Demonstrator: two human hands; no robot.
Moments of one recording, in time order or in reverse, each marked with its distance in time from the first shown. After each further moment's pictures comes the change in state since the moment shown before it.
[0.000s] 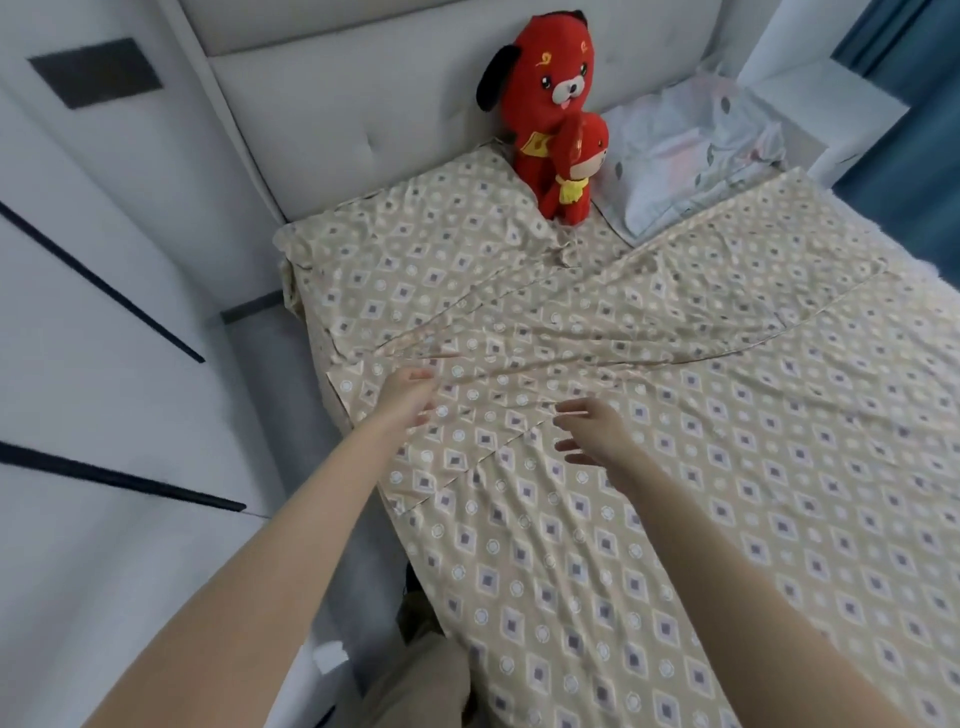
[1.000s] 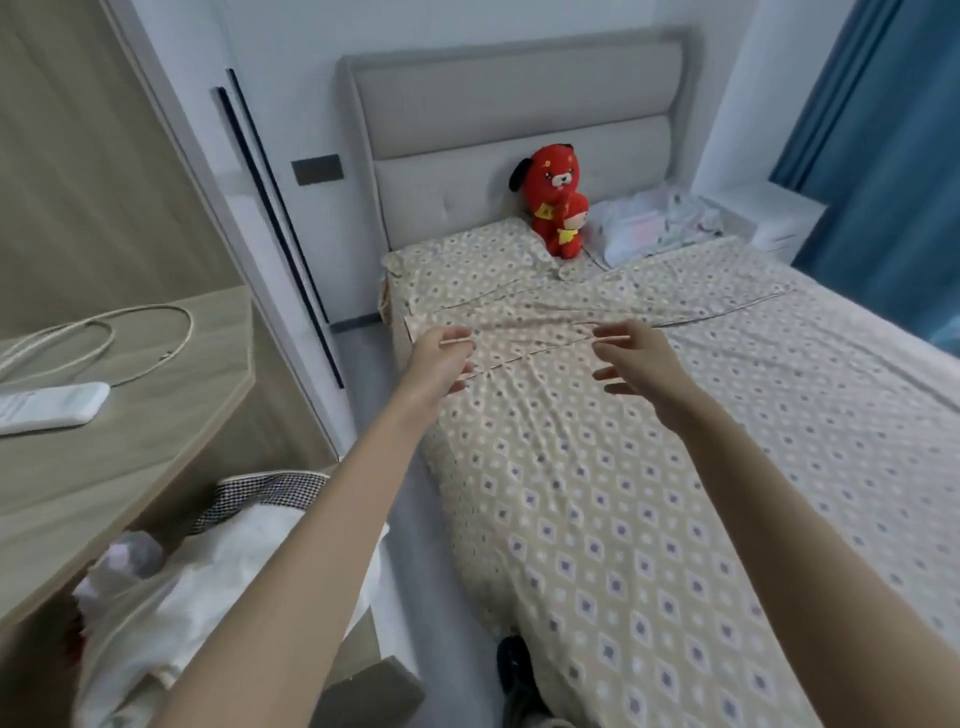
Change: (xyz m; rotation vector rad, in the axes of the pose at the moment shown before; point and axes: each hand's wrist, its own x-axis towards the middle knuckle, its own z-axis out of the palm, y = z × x) left_hand -0.574 -0.228 0.029 -0.158 0.132 0.477; right_hand -0.489 0.224 -0.108 0.016 0.044 -0.595
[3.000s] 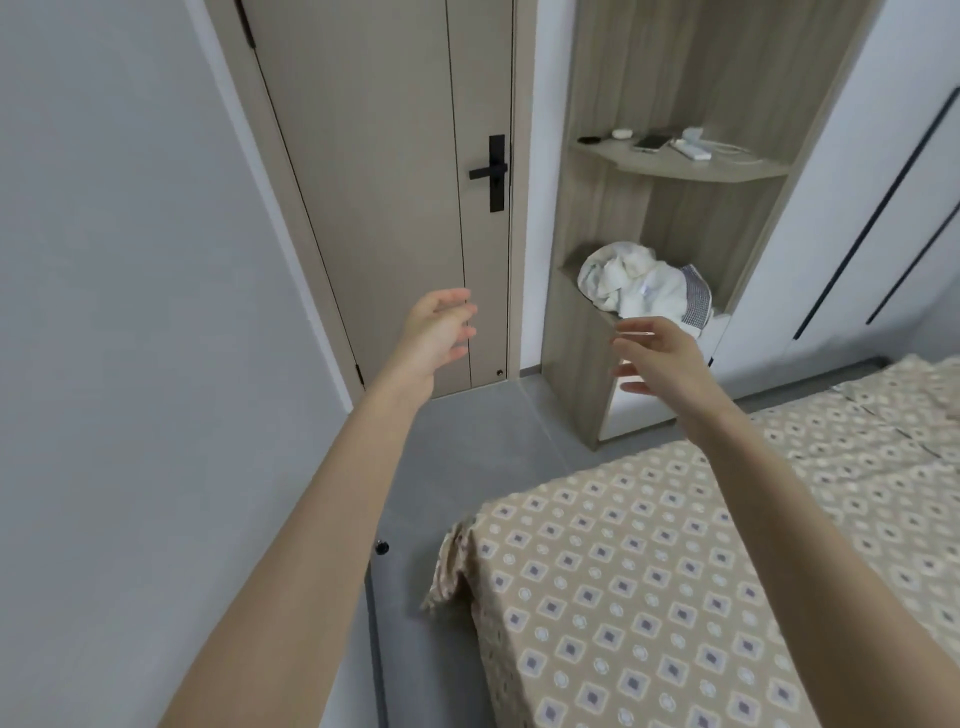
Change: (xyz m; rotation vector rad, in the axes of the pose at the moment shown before) left_hand -0.625 0.014 0.560 -0.352 1.607 -0.081; right_hand -0.258 0.121 -0.452 -0.035 -1.499 -0.500
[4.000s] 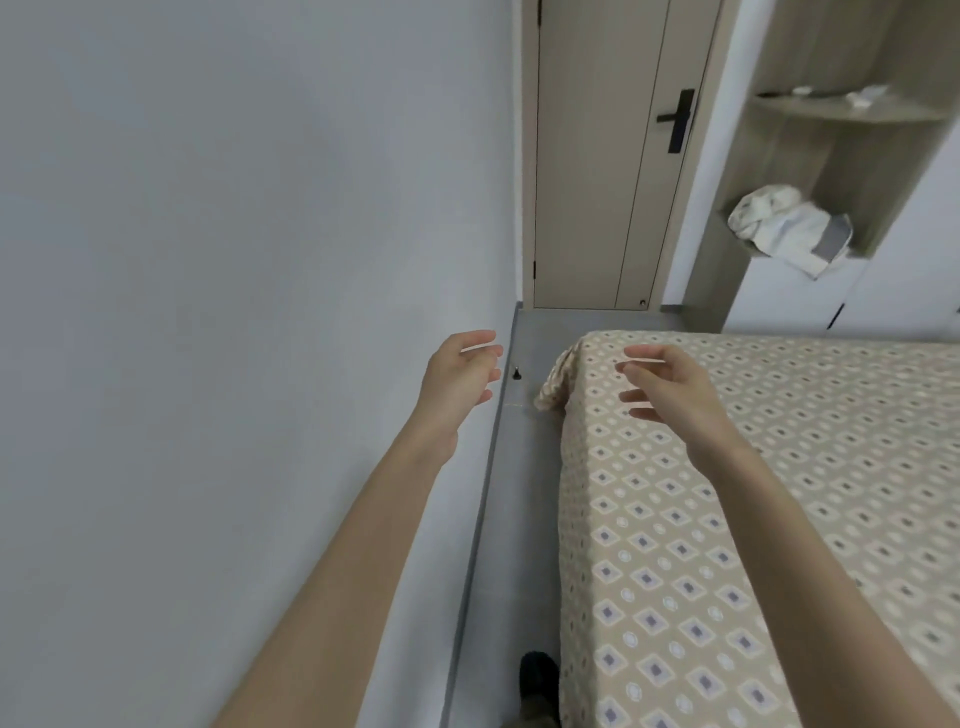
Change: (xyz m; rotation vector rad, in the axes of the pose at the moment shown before) left_hand -0.806 -0.151 0.043 0.018 0.427 -0.010; right_hand -0.648 0.116 -0.211 0.038 -0.442 -0.086
